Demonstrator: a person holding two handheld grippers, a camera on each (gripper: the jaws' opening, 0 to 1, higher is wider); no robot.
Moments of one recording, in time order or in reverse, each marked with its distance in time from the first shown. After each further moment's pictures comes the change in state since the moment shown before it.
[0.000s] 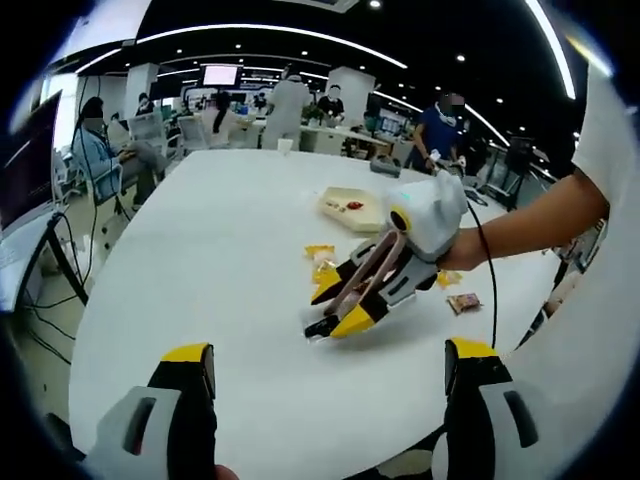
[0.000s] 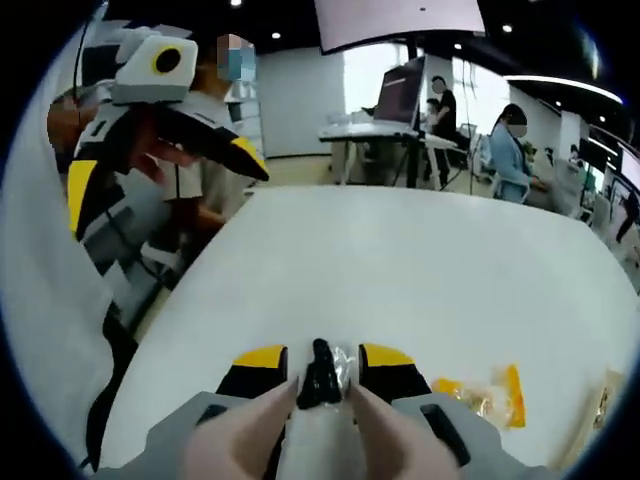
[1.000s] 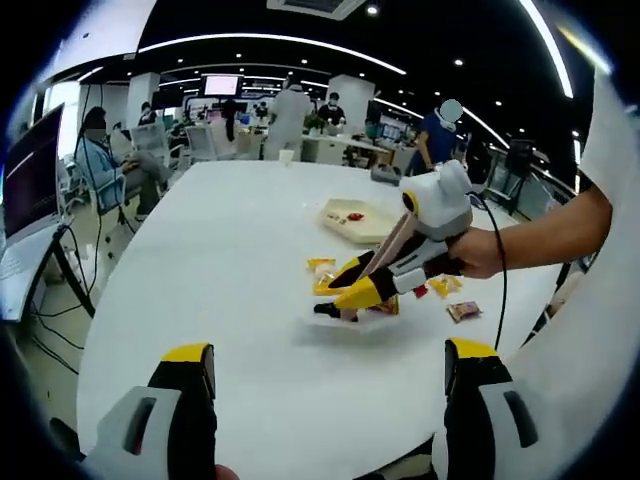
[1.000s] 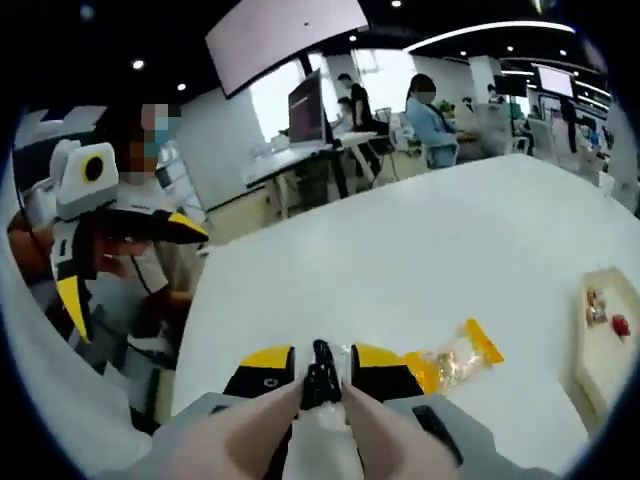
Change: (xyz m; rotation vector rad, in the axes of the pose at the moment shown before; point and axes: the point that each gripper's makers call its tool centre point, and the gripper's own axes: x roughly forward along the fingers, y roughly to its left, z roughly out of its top) left arm -0.006 -0.002 0.017 0.028 -0.042 0.005; right arm -0.052 -0.031 0.020 0.438 -0.121 -0.204
